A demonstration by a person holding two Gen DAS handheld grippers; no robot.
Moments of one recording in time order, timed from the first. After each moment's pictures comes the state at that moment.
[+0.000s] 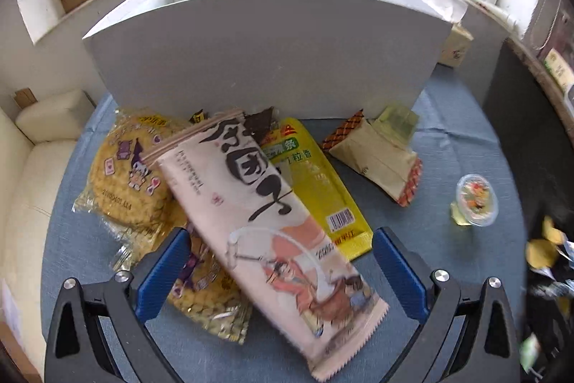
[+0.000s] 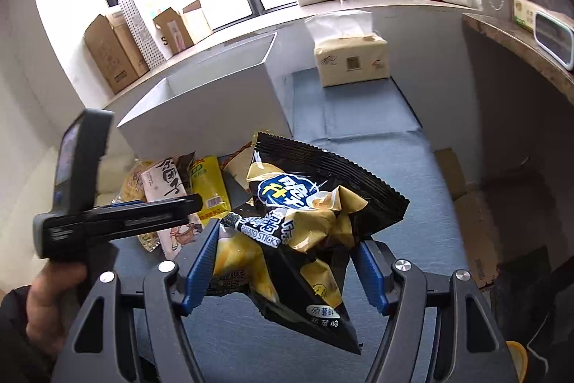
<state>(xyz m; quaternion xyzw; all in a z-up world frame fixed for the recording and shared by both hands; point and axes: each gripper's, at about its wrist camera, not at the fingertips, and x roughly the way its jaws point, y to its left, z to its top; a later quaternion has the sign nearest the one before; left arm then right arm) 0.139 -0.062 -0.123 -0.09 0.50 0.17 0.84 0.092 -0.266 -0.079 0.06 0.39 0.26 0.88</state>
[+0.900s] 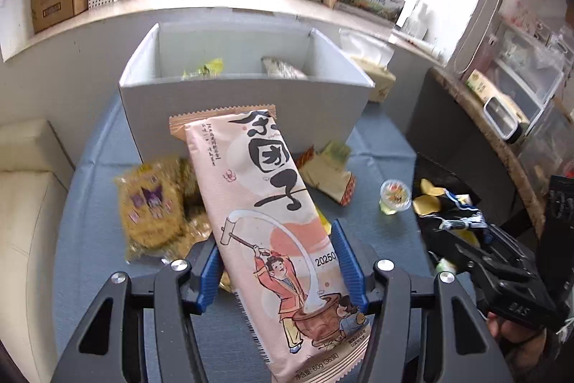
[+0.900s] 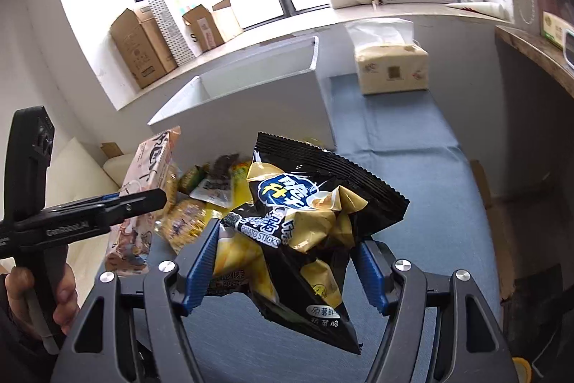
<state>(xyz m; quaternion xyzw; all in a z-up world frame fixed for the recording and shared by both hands) 0.052 -0.007 -0.030 -0.14 0.42 0.01 0.90 0.096 -0.230 -0.062 0.05 0.38 0.32 0.86</state>
